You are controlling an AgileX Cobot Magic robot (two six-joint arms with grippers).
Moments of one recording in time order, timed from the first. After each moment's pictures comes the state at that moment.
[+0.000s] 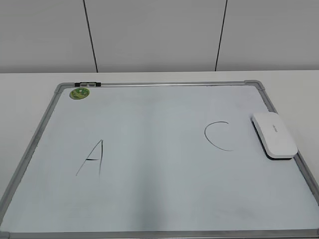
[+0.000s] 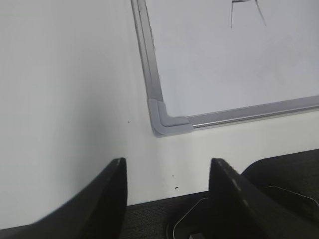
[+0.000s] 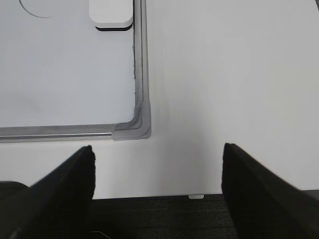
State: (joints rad) left arm 0.06 0.46 -0.52 -0.18 1.09 0.20; right arm 0.12 0.24 -0.49 -0.16 1.14 0.12
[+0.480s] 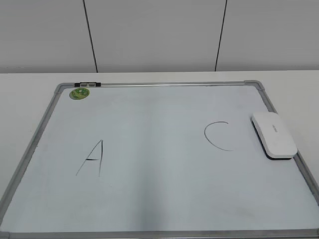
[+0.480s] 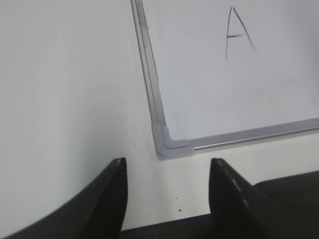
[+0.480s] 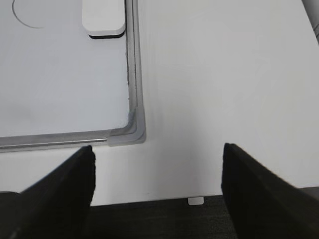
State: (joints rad) left arm 0.06 0.24 -0.52 -0.18 1.09 0.20; right arm 0.09 0.21 -0.49 -0.16 1.14 0.12
